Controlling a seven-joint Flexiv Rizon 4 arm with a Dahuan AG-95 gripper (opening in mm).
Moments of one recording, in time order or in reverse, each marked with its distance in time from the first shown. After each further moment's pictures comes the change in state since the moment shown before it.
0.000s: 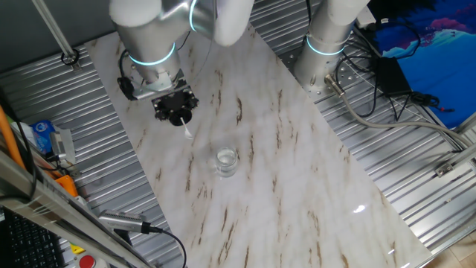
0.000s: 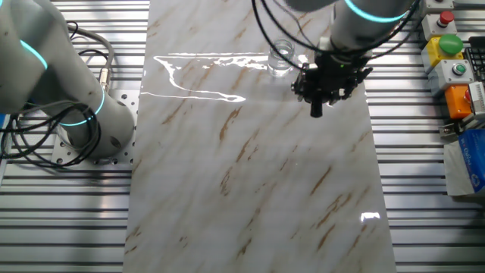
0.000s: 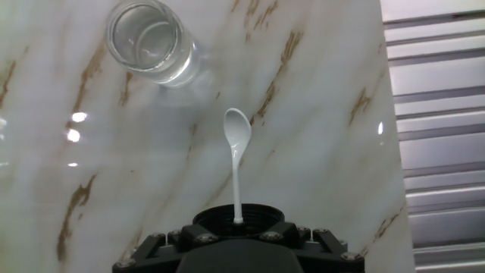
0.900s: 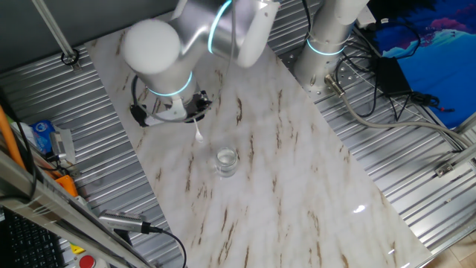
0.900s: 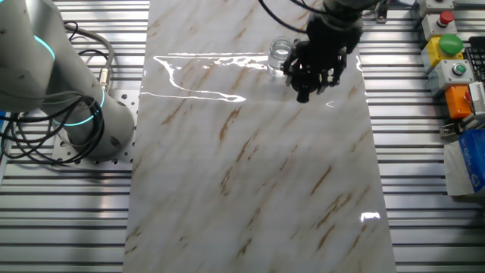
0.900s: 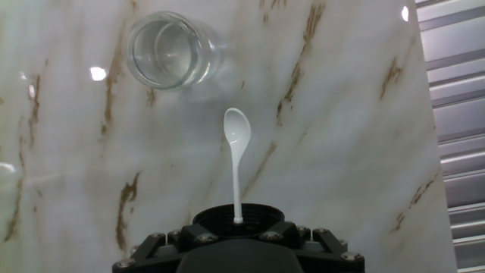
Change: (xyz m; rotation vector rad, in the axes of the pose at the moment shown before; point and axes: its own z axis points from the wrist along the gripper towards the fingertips) arm -0.020 0.035 -0.018 -0.038 0.192 0.102
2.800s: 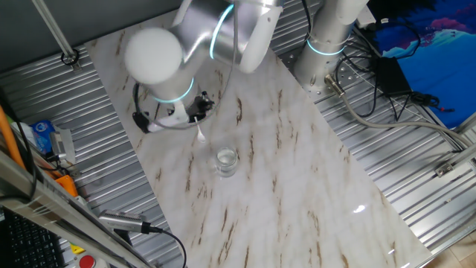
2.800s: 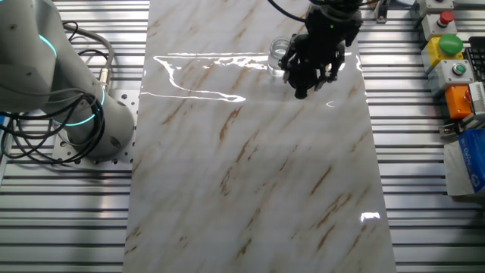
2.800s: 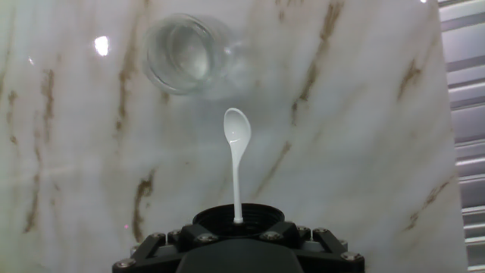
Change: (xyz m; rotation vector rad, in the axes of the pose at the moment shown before) arm -0.012 0.020 -0.005 -0.012 0.071 0.004
